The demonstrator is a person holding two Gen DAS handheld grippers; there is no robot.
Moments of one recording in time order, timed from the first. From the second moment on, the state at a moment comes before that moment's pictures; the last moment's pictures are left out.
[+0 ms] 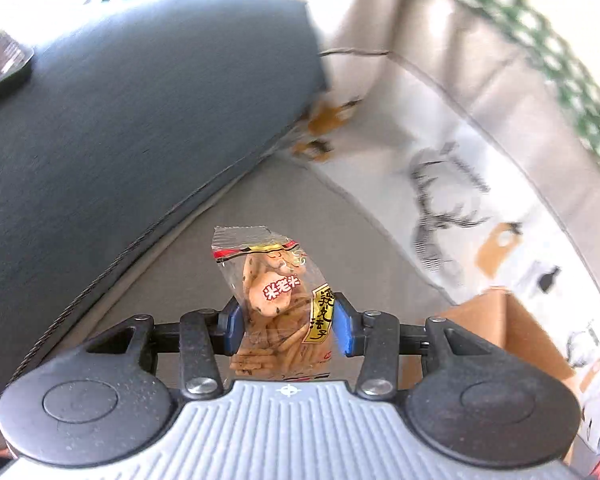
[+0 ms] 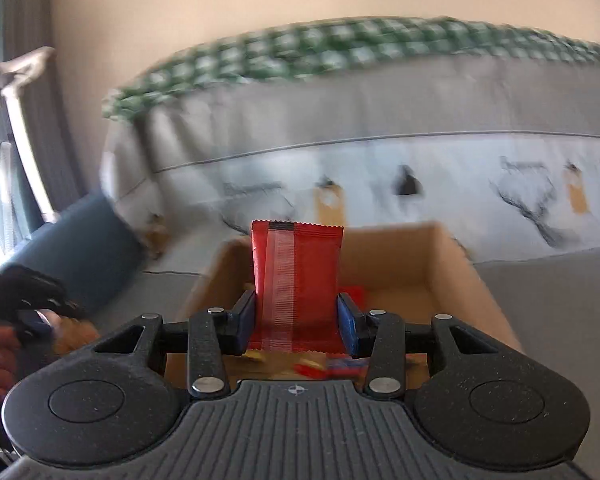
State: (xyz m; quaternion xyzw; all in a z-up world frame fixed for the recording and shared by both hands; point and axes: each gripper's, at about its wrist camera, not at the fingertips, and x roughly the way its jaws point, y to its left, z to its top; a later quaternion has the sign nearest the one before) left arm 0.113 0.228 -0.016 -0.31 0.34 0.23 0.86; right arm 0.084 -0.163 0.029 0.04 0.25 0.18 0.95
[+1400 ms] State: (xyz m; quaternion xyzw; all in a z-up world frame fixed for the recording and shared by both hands) left arm 0.125 0.042 0.035 -0.15 0.17 -0.11 0.97; right arm 0.093 -0.201 0.022 -0.03 0.19 0.06 0.98
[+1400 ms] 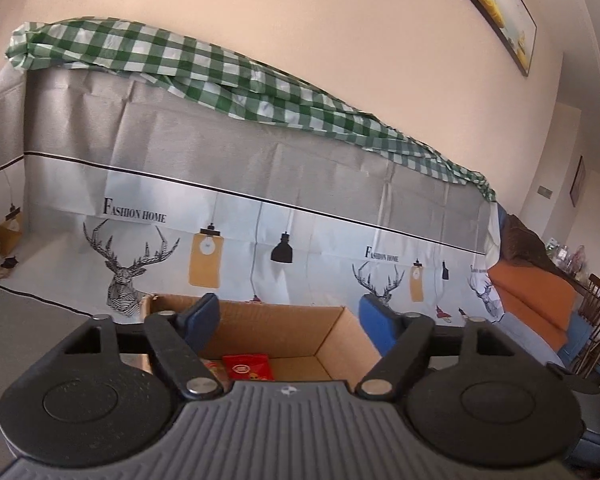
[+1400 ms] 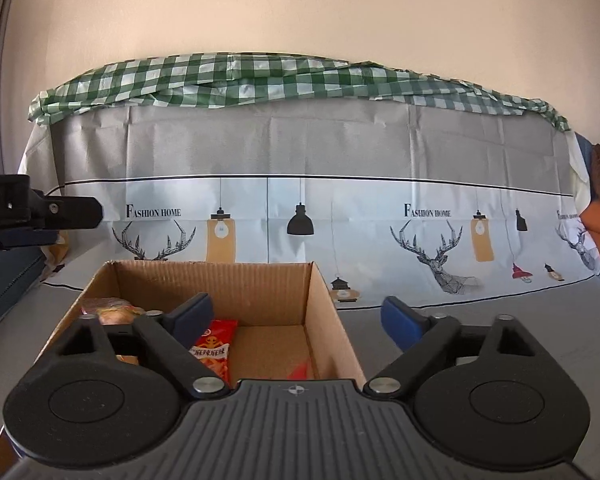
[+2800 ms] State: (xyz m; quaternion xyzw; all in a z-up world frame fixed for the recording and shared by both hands) left arm -0.008 0.020 -0.024 -0.08 0.36 -0.02 0.93; right arm -0.011 -0.209 -0.020 0.01 0.34 0.03 0.94
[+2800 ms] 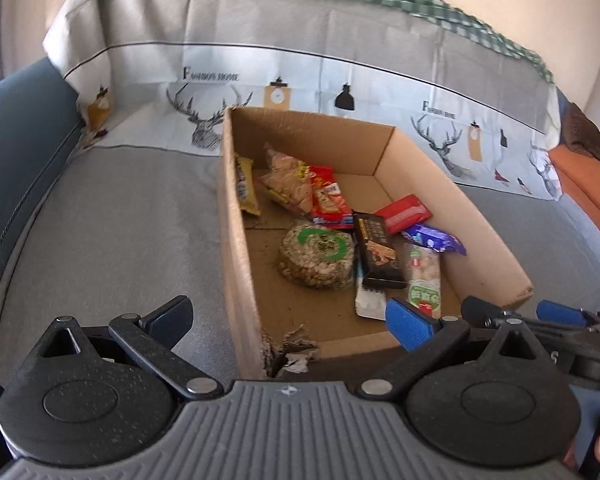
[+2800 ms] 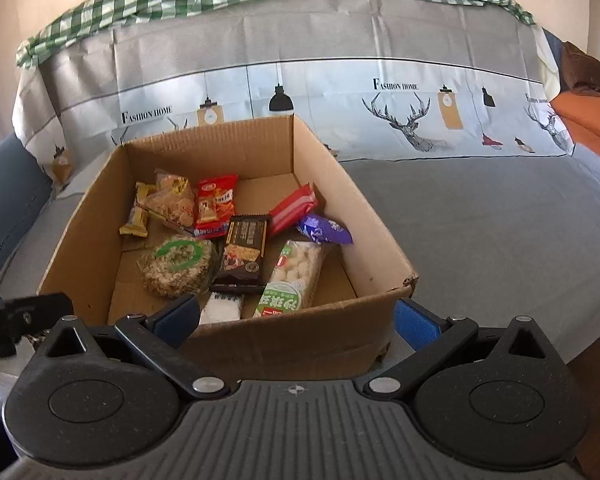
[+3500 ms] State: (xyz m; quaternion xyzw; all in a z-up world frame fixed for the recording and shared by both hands) left arm -0.002 0.018 -0.035 -0.07 0.35 -0.02 0.93; right arm -0.007 -0.201 -0.024 0.00 0.33 0.03 0.94
